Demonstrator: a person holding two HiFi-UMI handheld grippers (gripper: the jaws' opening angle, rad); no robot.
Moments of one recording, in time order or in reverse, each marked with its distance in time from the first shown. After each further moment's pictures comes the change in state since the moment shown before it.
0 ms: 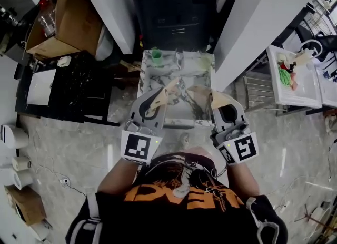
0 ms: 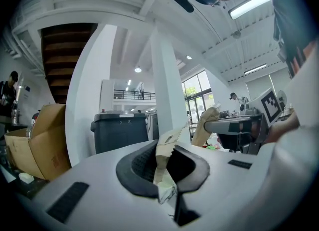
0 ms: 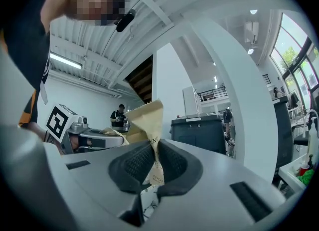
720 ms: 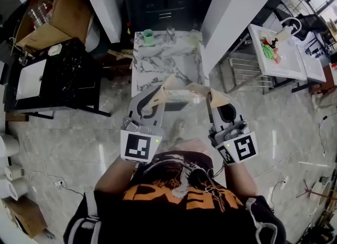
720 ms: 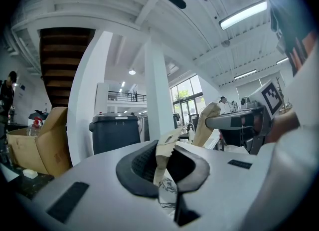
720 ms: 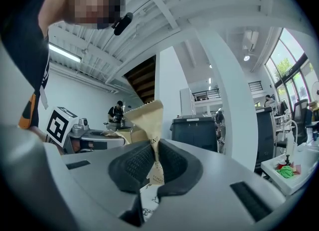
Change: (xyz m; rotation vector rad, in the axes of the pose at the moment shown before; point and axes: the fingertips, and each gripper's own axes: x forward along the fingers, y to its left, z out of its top) left arm -0.138 -0.042 0.004 0.029 -0.037 -0.092; right arm -0.097 0.127 0.021 -0.035 0.046 -0.103
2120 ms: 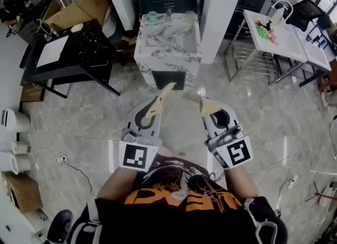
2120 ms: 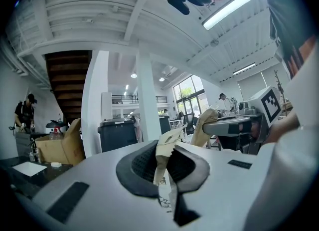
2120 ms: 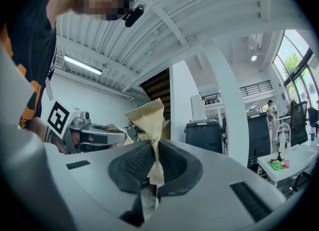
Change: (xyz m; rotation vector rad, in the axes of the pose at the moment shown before) left arm -0.236 -0.267 0.046 0.015 0.008 0.101; right arm -0.318 0.120 0.022 -0.019 -0.053 0.134
